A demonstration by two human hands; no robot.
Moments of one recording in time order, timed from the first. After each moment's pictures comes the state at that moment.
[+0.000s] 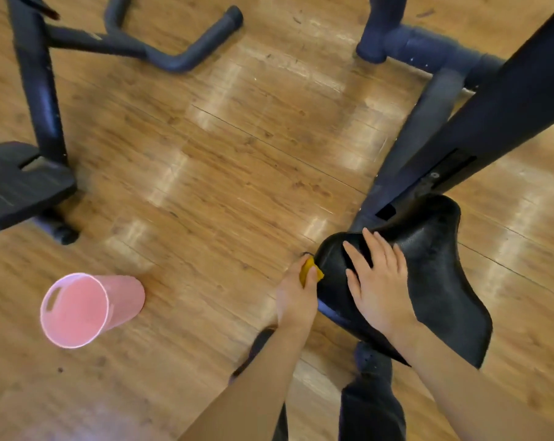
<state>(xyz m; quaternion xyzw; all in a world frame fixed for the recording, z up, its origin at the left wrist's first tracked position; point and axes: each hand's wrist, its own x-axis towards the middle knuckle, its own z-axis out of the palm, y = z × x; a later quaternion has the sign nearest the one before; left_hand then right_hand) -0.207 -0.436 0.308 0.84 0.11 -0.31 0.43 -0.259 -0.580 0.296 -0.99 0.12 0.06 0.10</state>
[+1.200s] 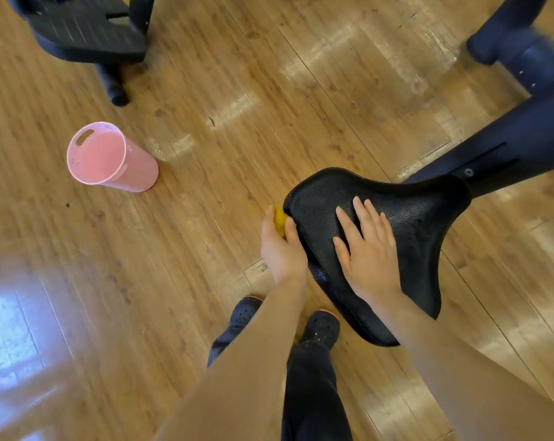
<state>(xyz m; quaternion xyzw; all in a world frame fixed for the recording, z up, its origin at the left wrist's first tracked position) -0.309 -0.506 0.297 0.72 0.43 -0.03 0.54 -0.308 -0.644 0.279 -0.98 -0.12 0.06 0.16</state>
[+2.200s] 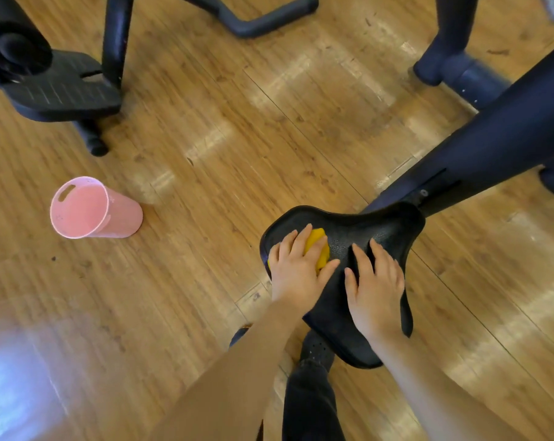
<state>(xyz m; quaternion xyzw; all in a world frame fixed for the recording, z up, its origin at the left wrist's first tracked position) -0.283 -0.530 0.315 0.97 -0.04 -0.13 0.20 -0.321 -0.670 0.305 -0.98 0.10 0.03 0.18</state>
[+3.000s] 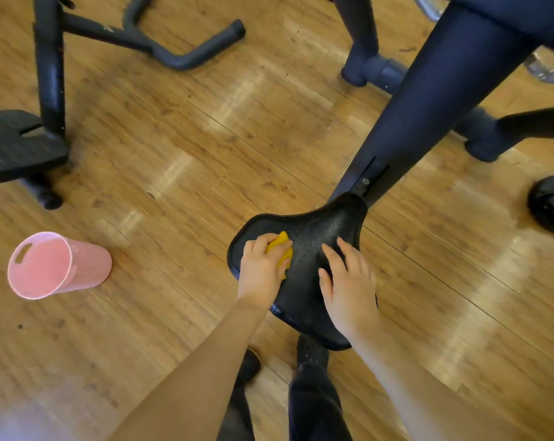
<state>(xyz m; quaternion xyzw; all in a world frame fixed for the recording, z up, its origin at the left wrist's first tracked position) -0.273 -0.519 0.319 0.95 -0.14 -0.08 0.25 -0.344 -0.679 0.341 -0.98 0.12 0.01 0.18</state>
